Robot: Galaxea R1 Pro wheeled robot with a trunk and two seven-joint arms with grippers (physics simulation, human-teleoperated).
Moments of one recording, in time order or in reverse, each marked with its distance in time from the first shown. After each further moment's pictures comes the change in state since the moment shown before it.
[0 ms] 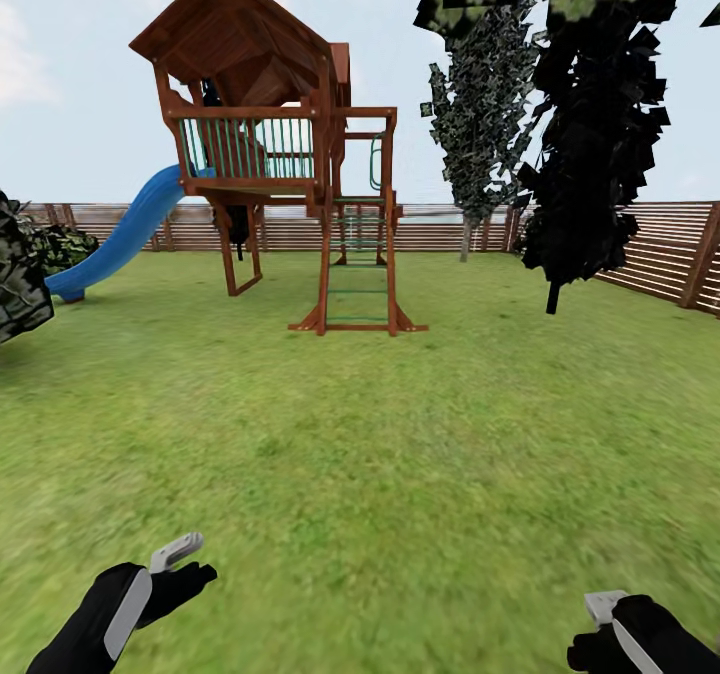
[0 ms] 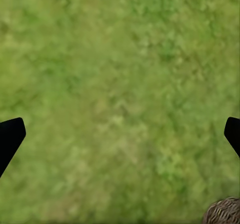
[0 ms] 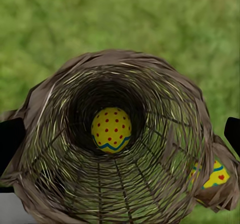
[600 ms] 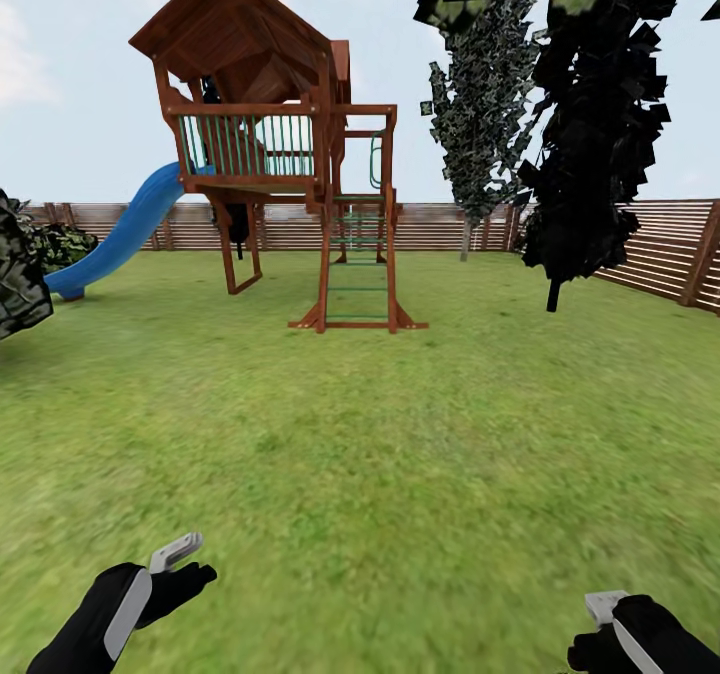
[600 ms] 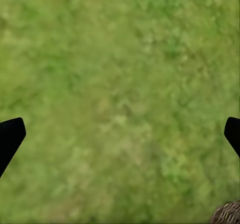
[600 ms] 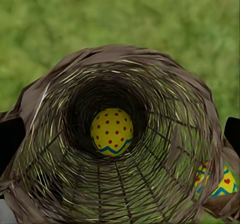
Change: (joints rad) left arm 0.000 0.000 0.000 0.000 -0.002 0.001 0.002; right arm 0.000 -0.001 0.000 0.000 0.001 0.002 0.000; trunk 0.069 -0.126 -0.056
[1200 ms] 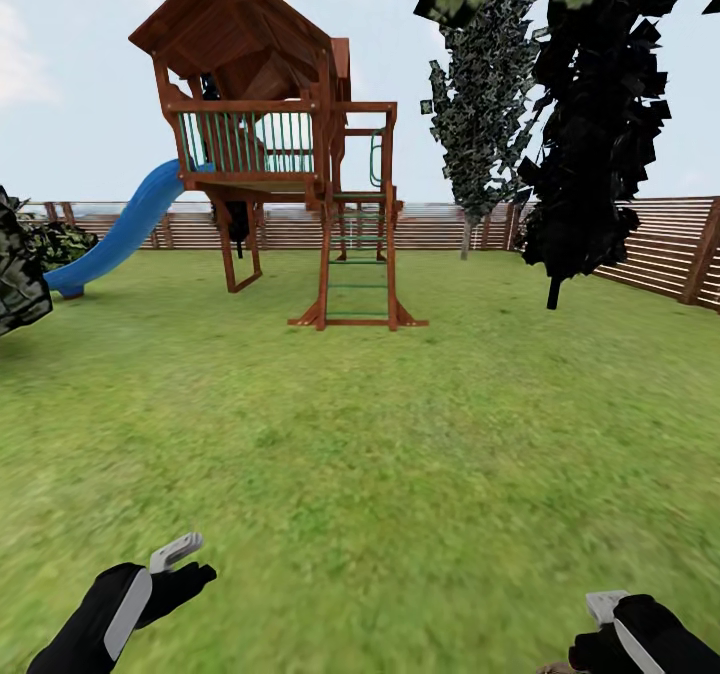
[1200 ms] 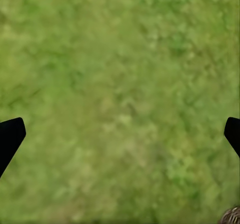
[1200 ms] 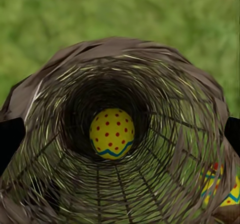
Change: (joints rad) left arm 0.000 0.000 0.000 0.000 -0.001 -0.004 0.005; right arm 0.000 -0.003 0.000 -0.001 0.000 0.001 0.000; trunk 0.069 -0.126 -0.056
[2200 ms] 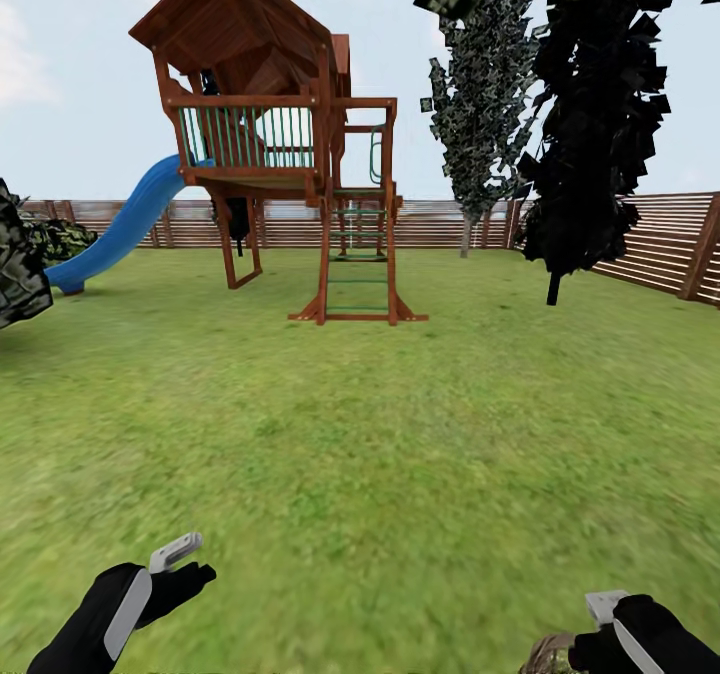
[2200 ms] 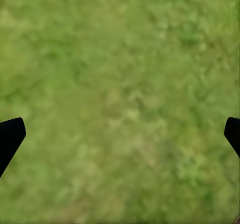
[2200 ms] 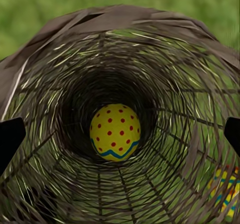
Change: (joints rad) left arm 0.000 0.000 0.001 0.000 0.000 -0.002 0.000; right arm 0.000 0.001 0.001 0.000 0.000 0.000 0.000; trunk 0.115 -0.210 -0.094
